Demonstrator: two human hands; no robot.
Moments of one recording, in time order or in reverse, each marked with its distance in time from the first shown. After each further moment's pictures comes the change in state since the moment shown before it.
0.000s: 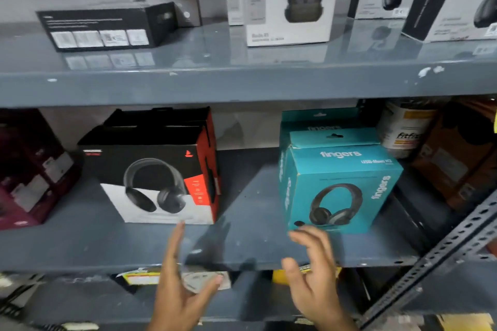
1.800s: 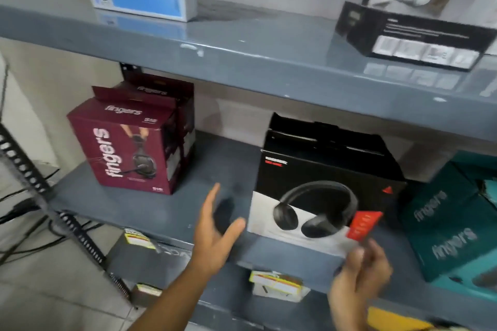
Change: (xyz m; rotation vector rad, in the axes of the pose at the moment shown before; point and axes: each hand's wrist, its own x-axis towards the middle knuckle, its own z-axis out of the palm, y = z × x) left_hand 0.067 -0.113 -0.185 -0.264 0.170 -0.193; right_hand 0.006 -0.078 0.213 0.021 0.337 0.268
